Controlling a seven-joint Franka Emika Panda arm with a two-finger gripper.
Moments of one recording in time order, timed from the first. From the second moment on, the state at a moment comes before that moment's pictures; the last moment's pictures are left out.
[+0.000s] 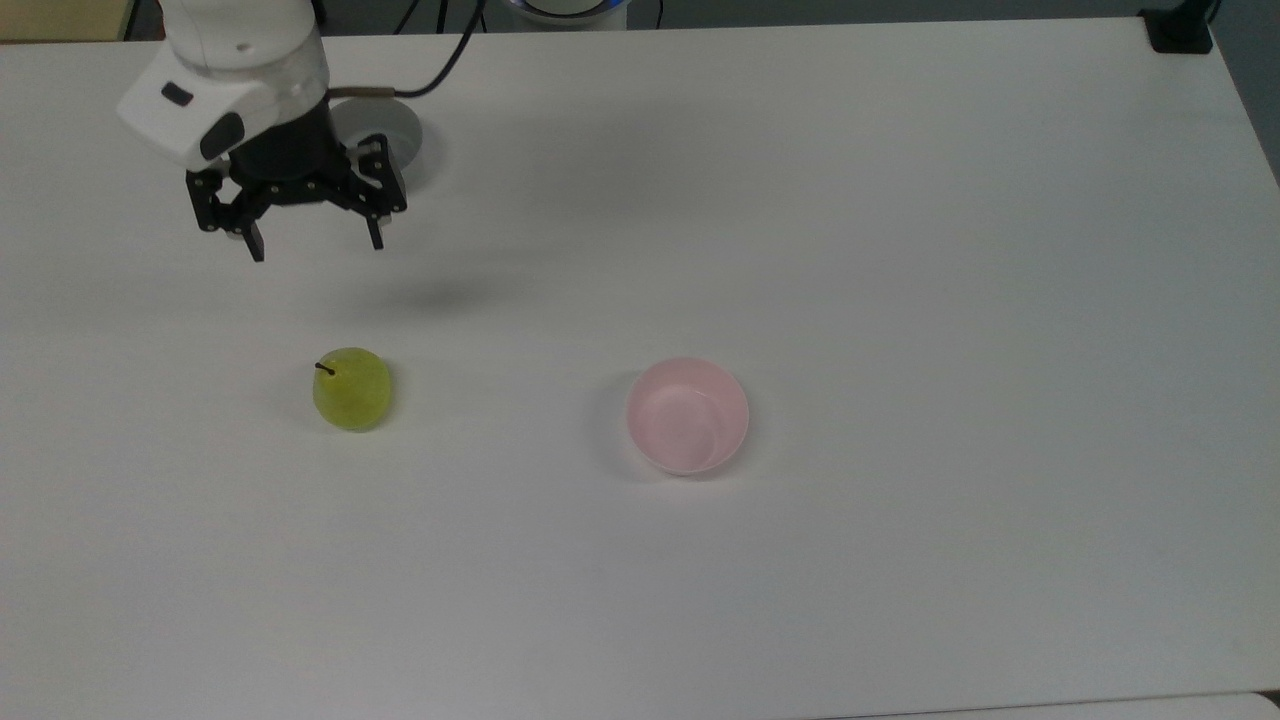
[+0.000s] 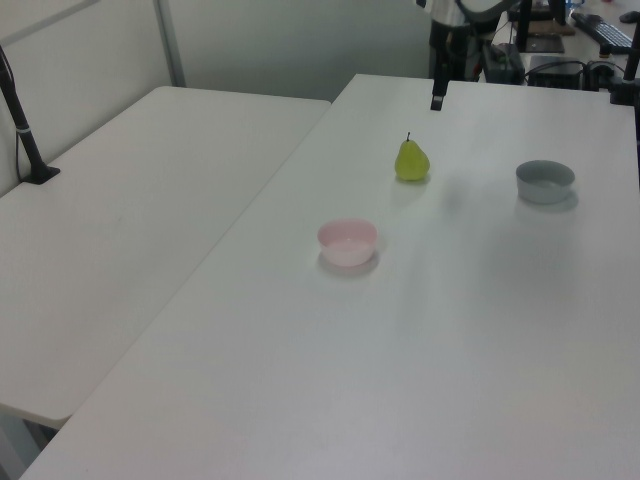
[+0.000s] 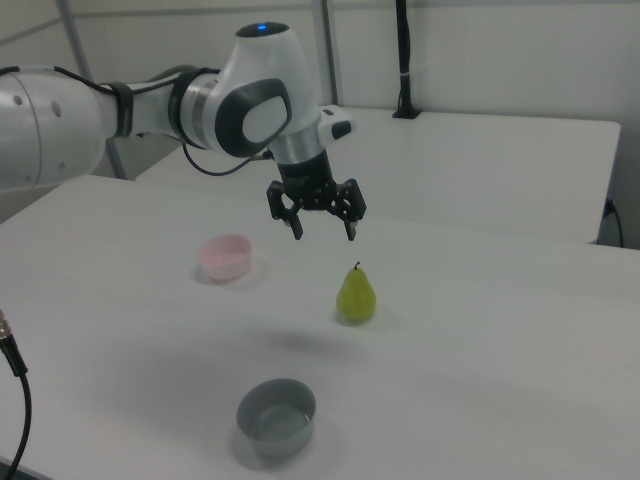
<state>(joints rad) -0.06 0.29 -0.16 -1.59 0.01 2.03 -0.43</state>
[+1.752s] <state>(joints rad) -0.06 0.53 -0.17 -1.58 -0.03 2.33 -0.33</state>
